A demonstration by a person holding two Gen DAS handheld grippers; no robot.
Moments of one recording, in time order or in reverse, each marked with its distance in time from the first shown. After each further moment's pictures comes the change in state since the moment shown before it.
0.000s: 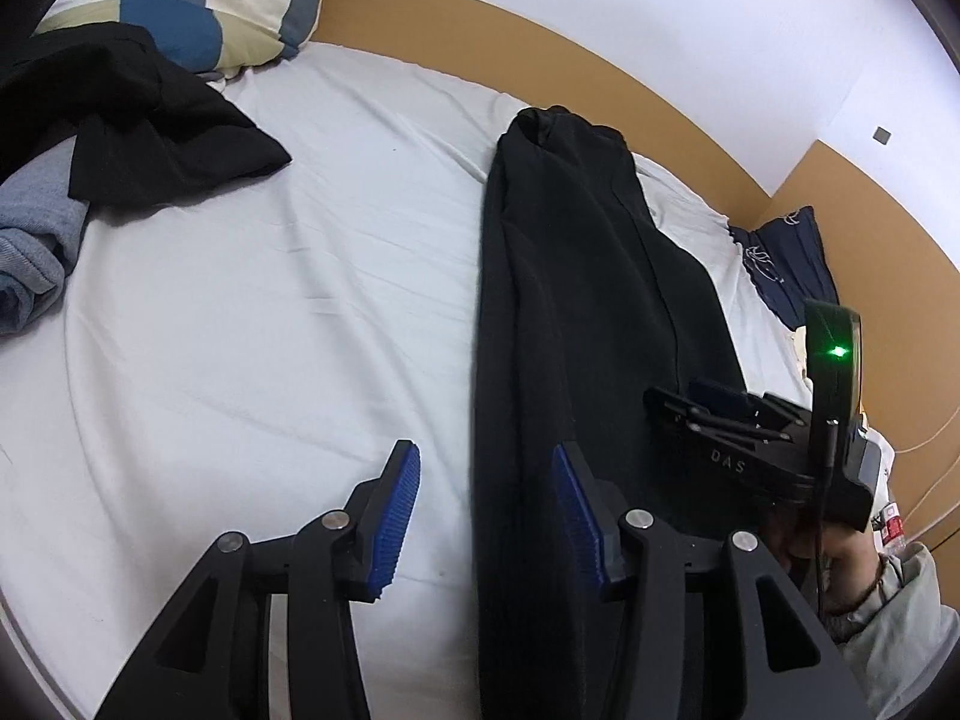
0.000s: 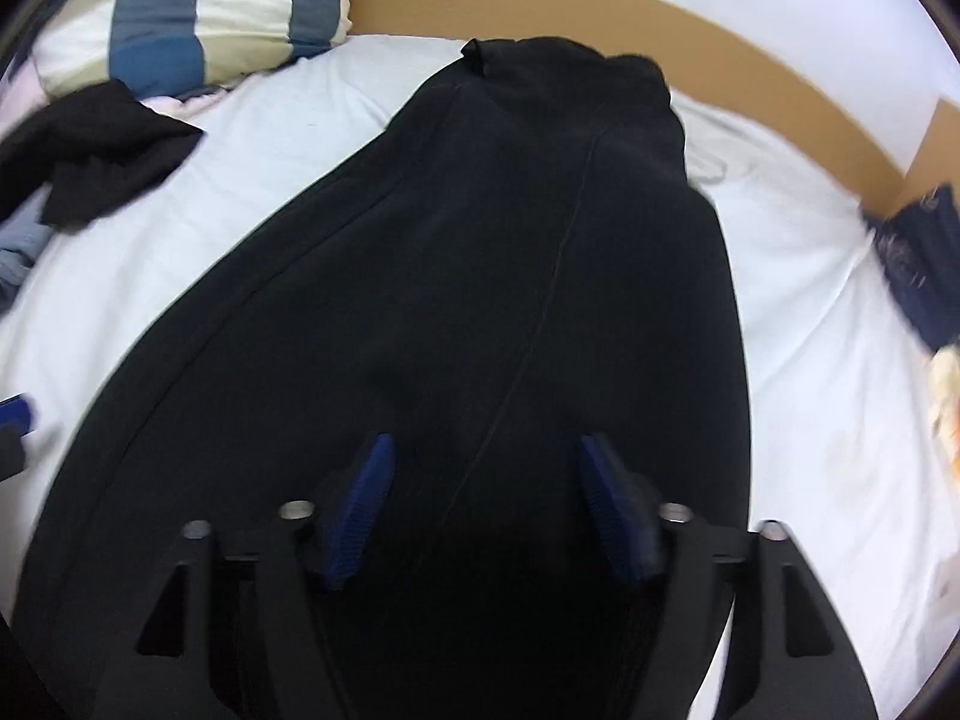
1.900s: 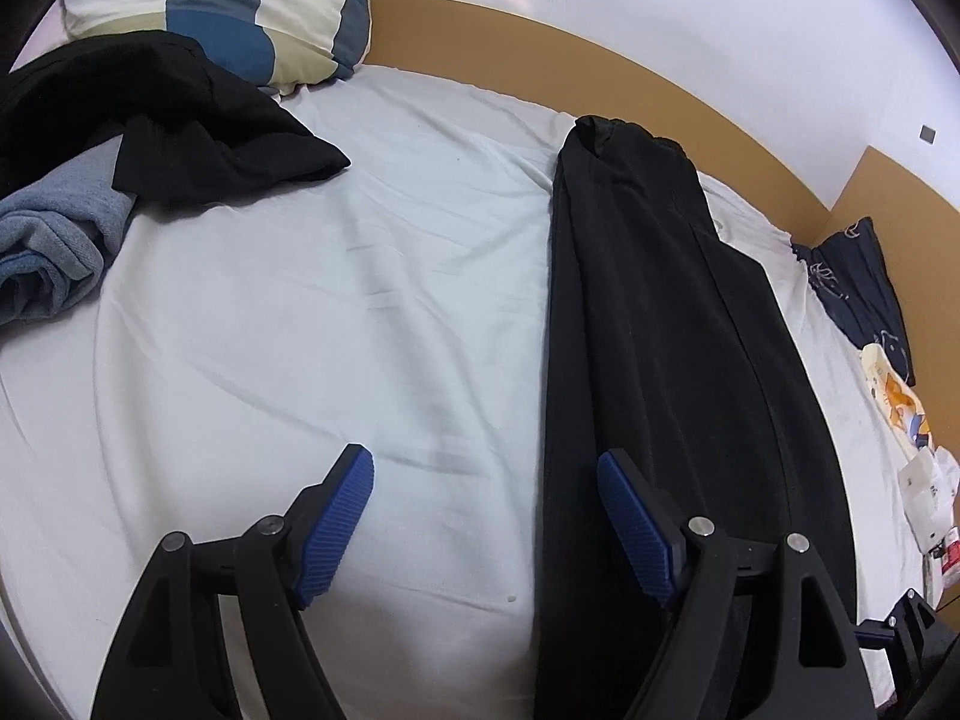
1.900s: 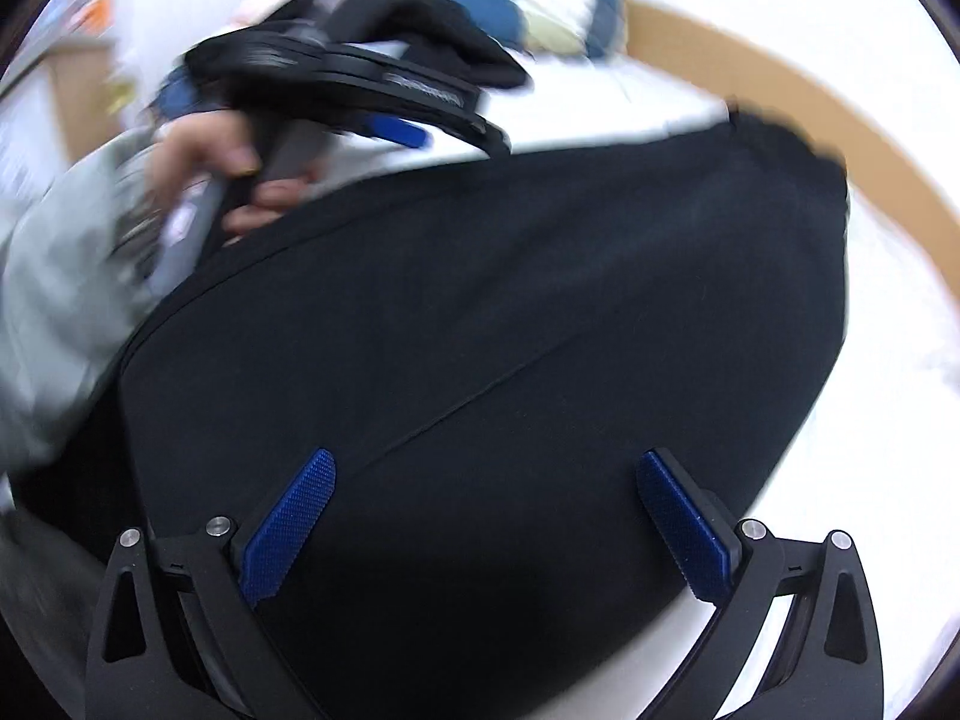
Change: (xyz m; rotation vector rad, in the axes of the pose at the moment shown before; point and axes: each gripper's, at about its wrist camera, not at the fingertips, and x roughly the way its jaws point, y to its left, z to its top) left arm 0.001 0.007 0.008 -0.032 -0.063 0.127; right arm -0.153 0.050 -0.192 -0.450 -0.205 0.346
